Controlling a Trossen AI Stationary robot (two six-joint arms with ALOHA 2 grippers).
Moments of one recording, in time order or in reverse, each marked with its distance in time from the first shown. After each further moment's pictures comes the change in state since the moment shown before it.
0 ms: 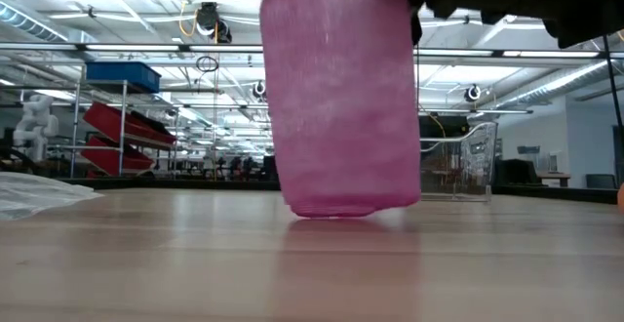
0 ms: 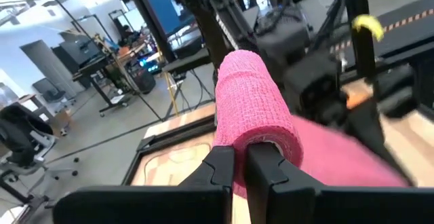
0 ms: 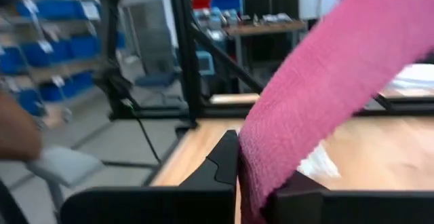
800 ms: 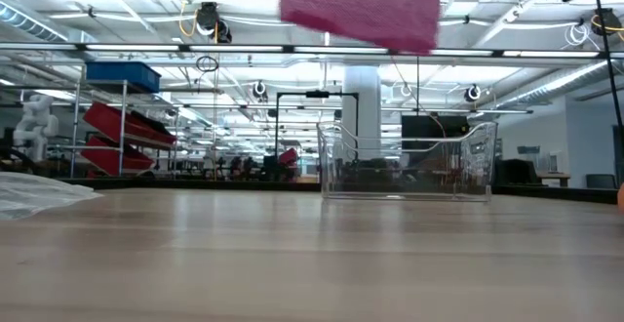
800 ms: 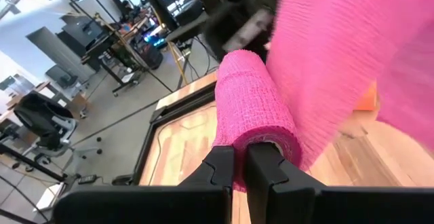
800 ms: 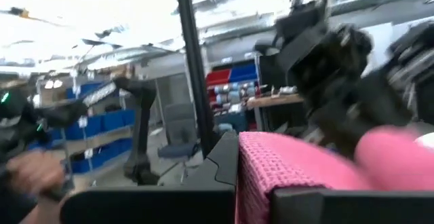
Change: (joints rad) left arm 0.007 0.023 0.000 -0.116 -0.050 0.050; right arm -0.048 -0.229 0.022 0.039 -0.086 0.019
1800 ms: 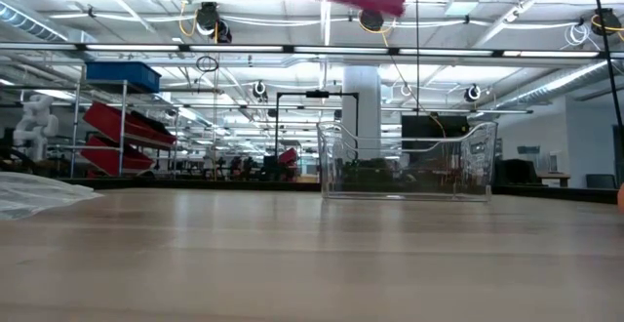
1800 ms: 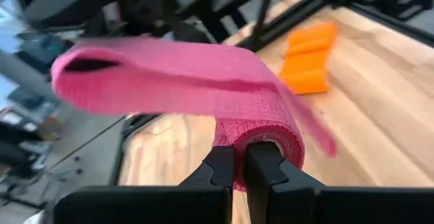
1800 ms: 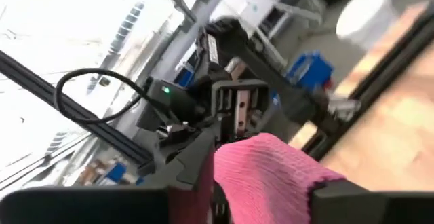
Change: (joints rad) left arm -0.068 0.032 0.000 -0.054 0.068 0.044; right arm -0.180 -0.164 0.129 -0.497 0.157 0.783
